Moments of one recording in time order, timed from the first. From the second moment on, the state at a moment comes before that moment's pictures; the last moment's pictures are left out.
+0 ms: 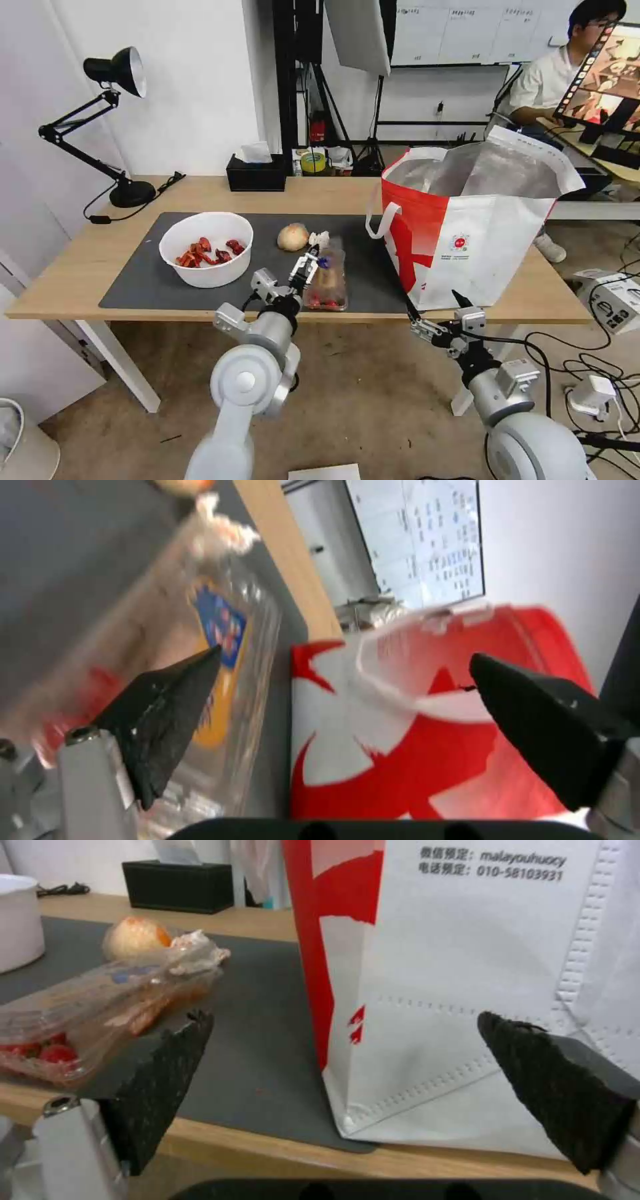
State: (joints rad) left arm 1.20 -1.59 -0.20 -2.09 -1.22 0.23 -0.49; right arm -1.57 1.16 0.53 2.21 0.32 -0.18 0.04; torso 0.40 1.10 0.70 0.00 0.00
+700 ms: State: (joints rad) left arm 1.10 -1.32 -0.08 -2.04 -0.75 0.25 -0.33; right arm -1.60 1.16 0.56 2.24 0.34 -0.16 0.03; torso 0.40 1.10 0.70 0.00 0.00
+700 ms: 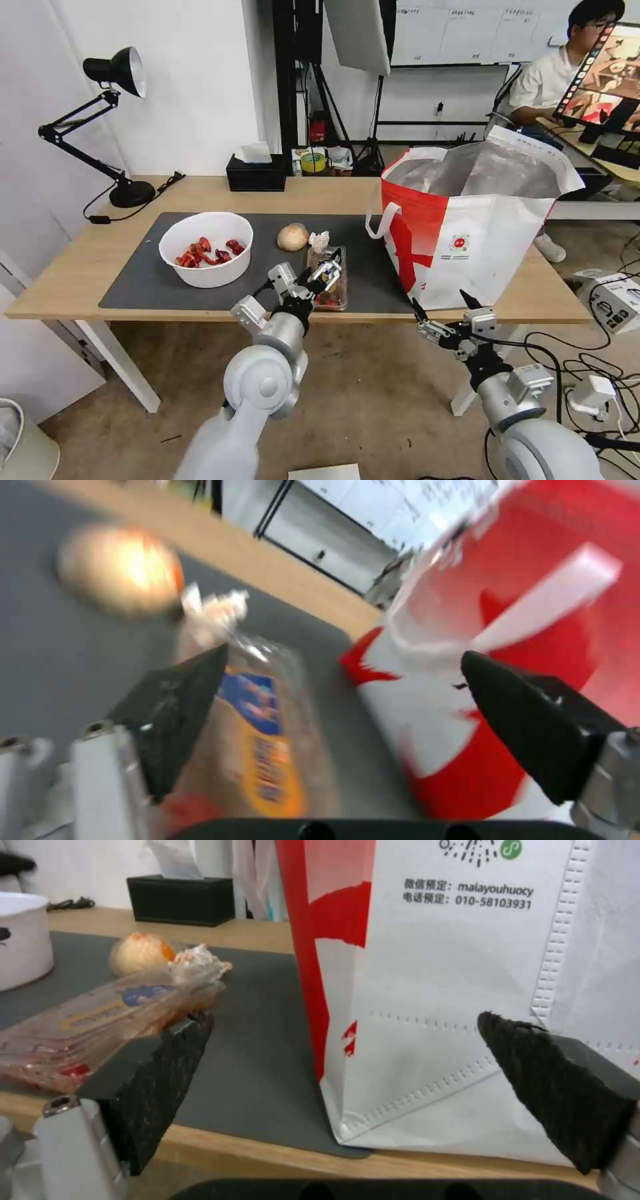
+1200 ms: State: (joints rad) left arm 1.01 -1.12 -0.03 -1.99 -0.53 0.25 -0.18; right arm -1.58 1.14 0.56 2.24 0.40 -0.17 0.04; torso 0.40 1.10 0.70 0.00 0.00
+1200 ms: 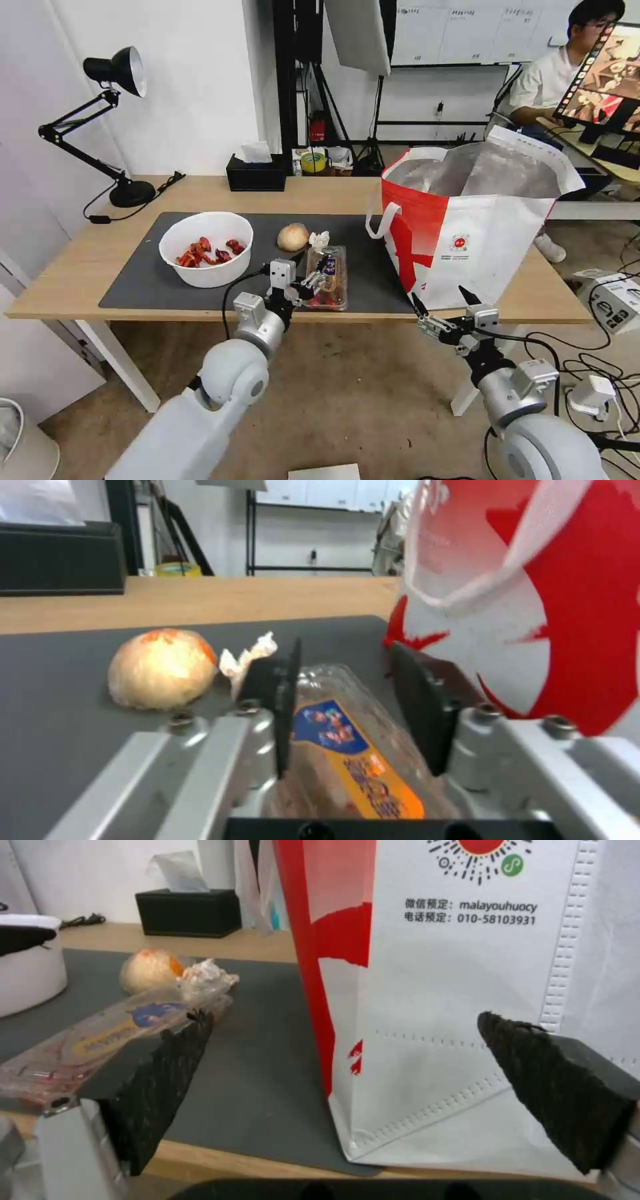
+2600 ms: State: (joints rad) left arm 0.76 -0.93 0.25 -1.83 -0.52 0.22 0.00; right arm -1.47 1.06 0.50 2.24 1.00 -0.24 0.11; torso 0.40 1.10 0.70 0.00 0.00
